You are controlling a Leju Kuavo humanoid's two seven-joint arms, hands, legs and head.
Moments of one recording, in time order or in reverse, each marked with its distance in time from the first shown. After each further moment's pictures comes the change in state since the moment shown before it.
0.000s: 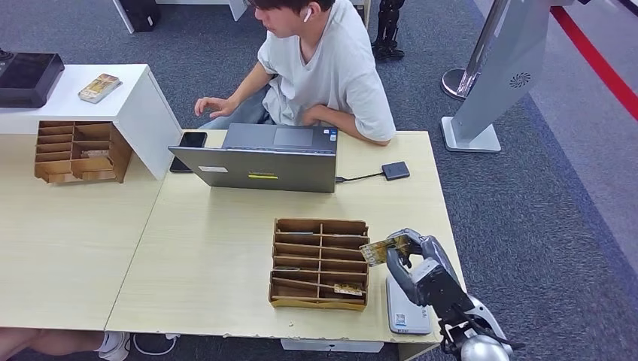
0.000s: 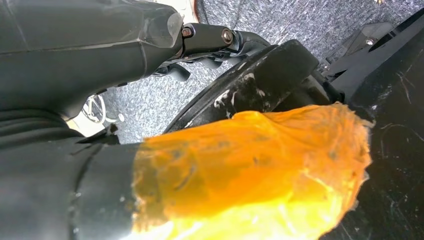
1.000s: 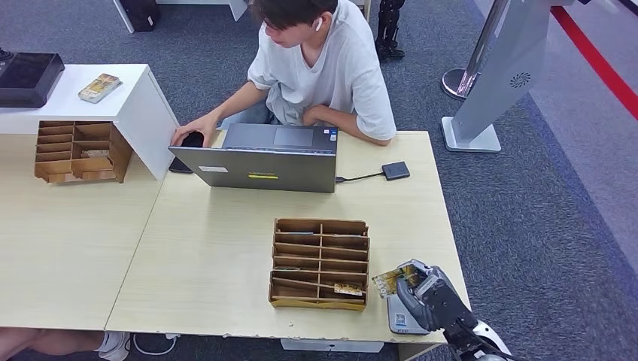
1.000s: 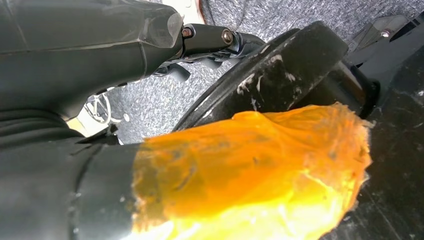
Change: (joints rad) left arm 0.015 0.007 -0.019 0.000 0.009 0.000 -0.001; right arm 0.083 -0.074 -0.025 0.106 -0.060 0.034 0.021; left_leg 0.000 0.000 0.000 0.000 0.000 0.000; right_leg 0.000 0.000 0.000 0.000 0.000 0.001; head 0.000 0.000
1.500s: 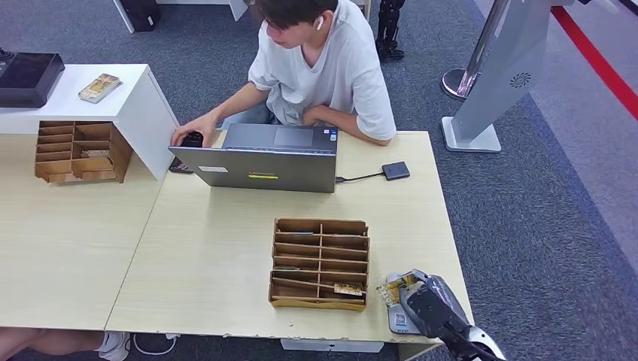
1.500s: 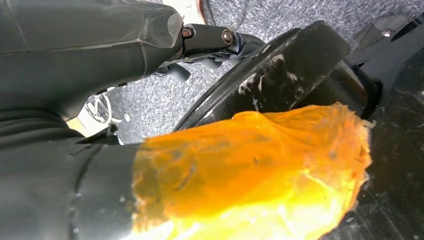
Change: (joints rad) left arm 0.000 0.001 -0.006 0.000 0.003 0.000 0.002; right arm 0.009 -0.009 0.024 0.051 0.132 -0.060 0.081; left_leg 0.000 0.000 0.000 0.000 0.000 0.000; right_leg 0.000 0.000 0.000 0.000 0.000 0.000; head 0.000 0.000
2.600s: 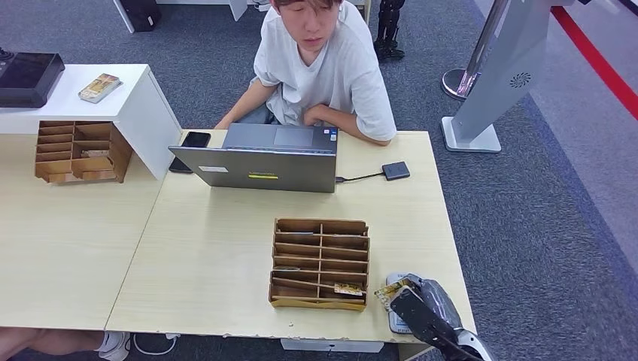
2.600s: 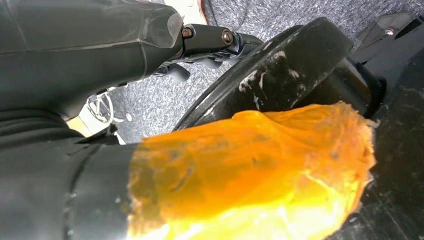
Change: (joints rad) left arm -0.001 -0.001 -0.014 0.000 0.004 0.000 0.008; right arm -0.007 0.006 0.054 0.030 0.121 -0.083 0.073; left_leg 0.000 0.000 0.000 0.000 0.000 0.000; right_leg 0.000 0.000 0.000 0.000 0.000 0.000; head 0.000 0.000
